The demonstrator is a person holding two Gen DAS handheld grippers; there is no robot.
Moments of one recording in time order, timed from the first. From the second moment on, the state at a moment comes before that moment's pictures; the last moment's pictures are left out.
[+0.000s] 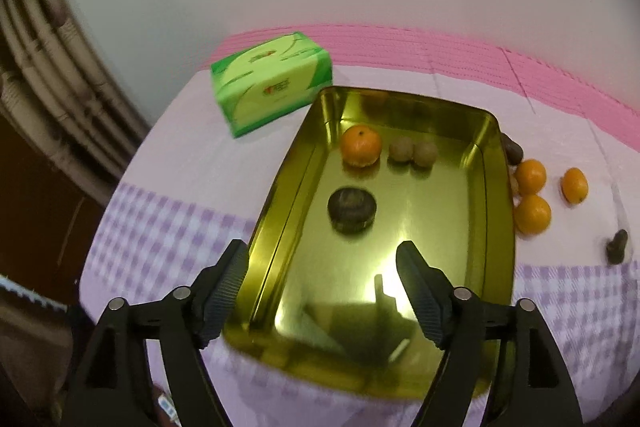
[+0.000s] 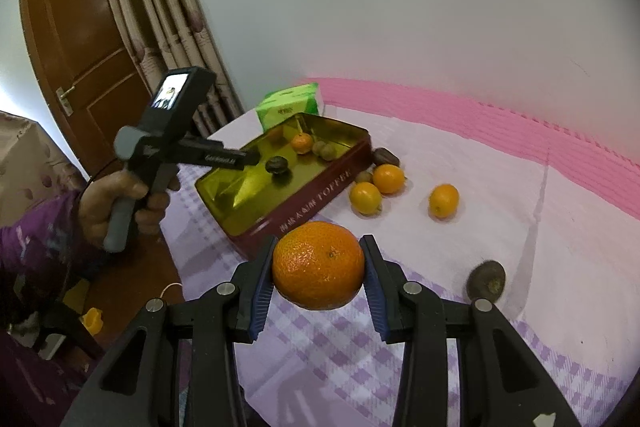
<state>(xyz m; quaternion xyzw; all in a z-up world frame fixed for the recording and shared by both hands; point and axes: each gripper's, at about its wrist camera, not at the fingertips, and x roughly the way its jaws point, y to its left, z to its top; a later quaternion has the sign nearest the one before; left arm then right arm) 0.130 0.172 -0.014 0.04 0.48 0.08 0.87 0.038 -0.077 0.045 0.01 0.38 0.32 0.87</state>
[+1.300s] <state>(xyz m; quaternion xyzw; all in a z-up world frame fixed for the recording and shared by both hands) 0.046 0.206 -0.004 -0.03 0.47 0.16 0.87 0.158 0.069 0.017 -0.03 0.43 0.33 0.84</state>
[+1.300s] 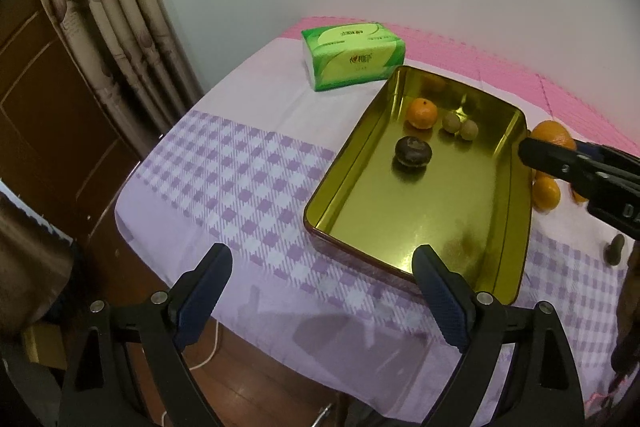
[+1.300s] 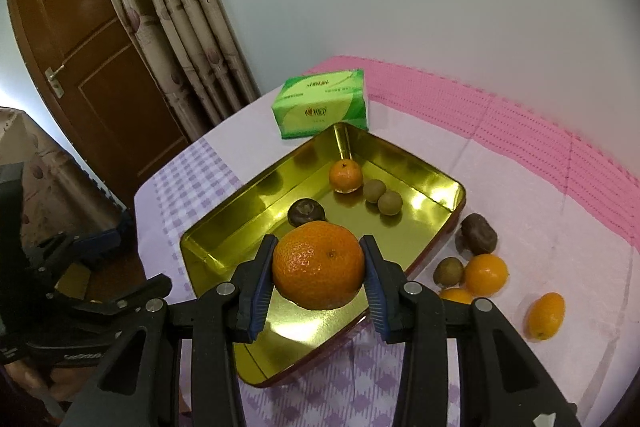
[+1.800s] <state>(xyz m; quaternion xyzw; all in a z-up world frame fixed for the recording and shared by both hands) 0.048 0.201 -0.005 -0.02 0.47 0.15 0.87 0.182 0.083 -0.007 -0.05 0.46 0.32 0.83</state>
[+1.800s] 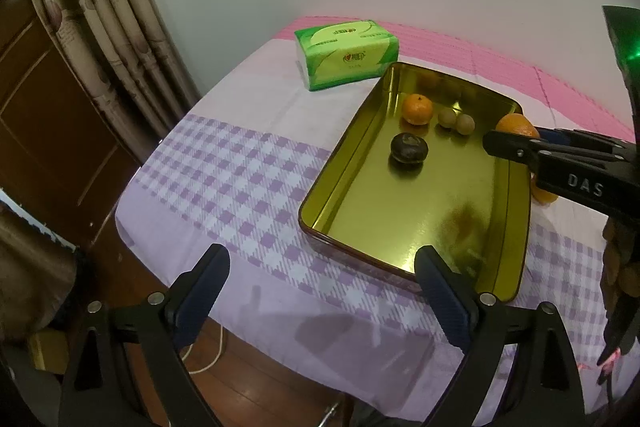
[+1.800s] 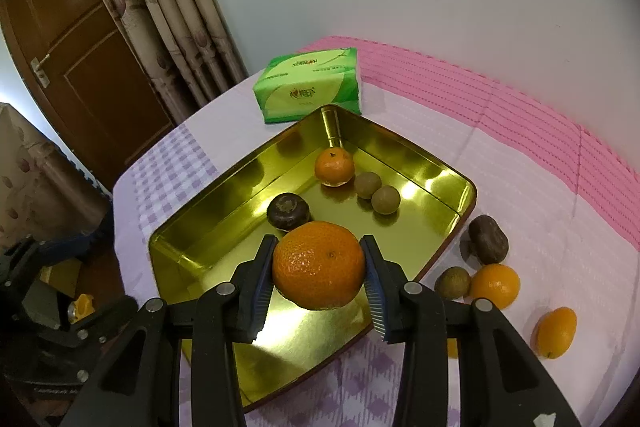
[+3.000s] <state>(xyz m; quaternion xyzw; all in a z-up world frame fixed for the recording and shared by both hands) 0.051 0.198 -0.008 -0.01 0.48 0.15 0.87 0.222 0.117 -0.041 -0.04 0.50 0.28 0.82</state>
